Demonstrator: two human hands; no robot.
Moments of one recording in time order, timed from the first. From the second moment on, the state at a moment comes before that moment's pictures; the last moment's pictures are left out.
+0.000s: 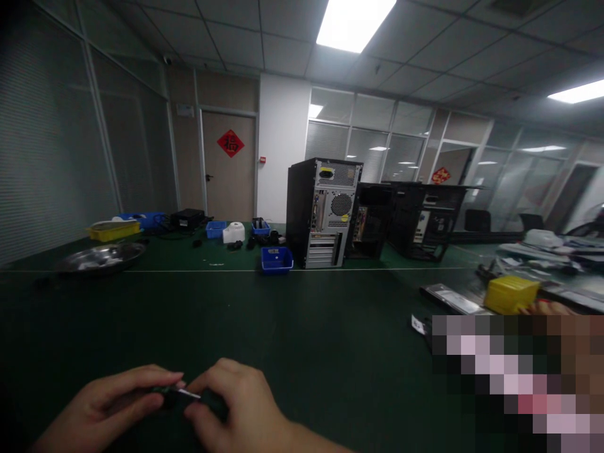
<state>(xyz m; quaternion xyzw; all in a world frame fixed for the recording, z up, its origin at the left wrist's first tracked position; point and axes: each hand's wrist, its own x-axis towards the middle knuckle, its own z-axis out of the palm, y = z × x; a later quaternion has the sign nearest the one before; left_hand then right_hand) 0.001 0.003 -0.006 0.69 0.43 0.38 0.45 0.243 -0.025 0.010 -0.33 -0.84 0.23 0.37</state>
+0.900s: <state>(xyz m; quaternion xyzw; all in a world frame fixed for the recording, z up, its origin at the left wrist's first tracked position) 0.015 -0.013 0.015 0.88 0.26 0.23 0.33 0.238 -0.028 0.018 -0.39 -0.79 0.26 0.38</state>
